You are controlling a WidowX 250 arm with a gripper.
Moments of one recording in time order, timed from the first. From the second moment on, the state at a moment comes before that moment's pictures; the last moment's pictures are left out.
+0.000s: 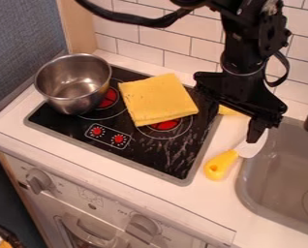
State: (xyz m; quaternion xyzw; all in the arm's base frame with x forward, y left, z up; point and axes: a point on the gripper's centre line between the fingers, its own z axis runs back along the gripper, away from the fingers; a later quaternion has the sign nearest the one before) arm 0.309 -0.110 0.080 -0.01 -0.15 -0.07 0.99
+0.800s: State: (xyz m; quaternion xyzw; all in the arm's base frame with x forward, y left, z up) arm 0.339 -0.069 0.087 0.00 -0.13 0.01 0.99
